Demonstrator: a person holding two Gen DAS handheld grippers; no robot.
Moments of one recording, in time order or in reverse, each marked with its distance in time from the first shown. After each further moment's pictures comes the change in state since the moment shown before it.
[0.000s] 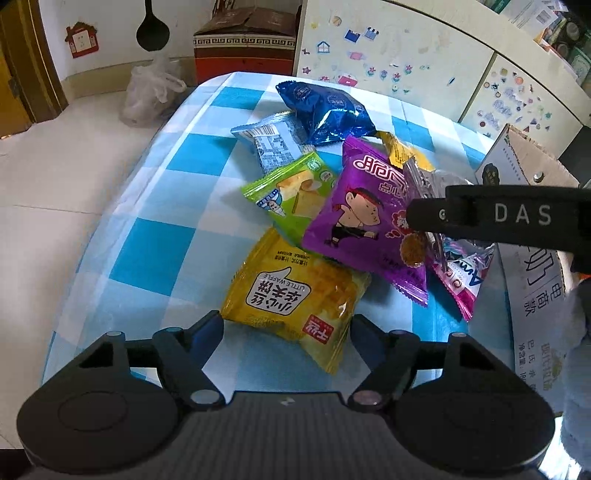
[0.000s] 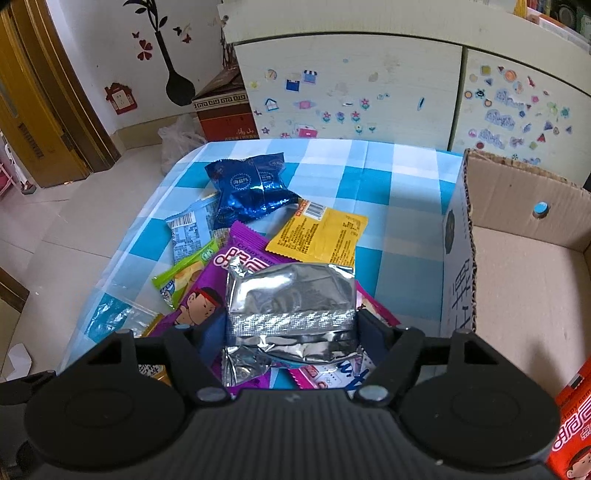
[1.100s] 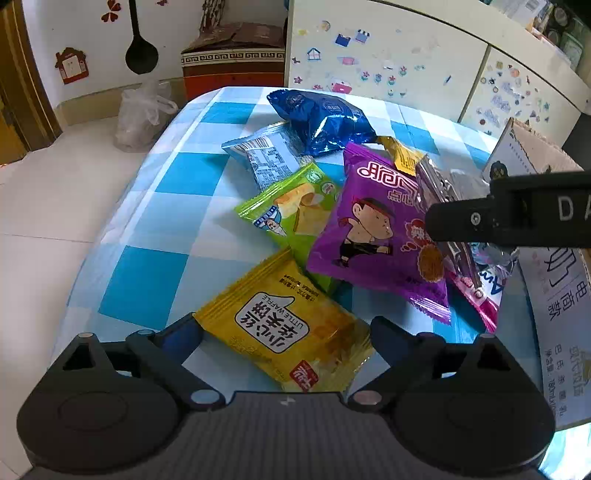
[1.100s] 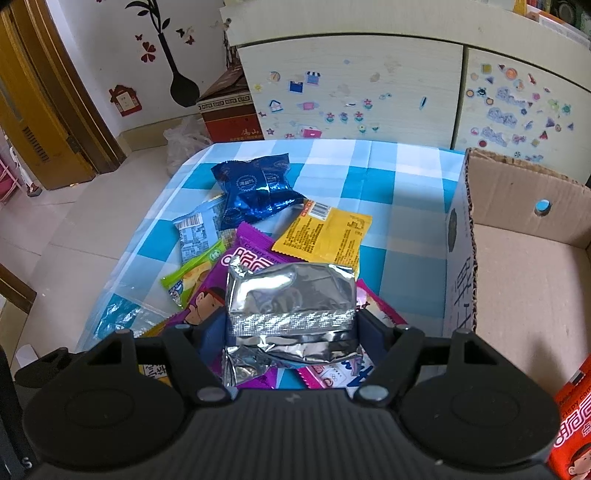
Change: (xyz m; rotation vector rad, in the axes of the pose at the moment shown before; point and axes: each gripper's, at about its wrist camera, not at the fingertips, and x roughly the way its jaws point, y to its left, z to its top) left arm 0.021 0.000 0.002 0.065 -0.068 0.017; right arm -0.005 0.000 0.000 0.008 0.004 0.021
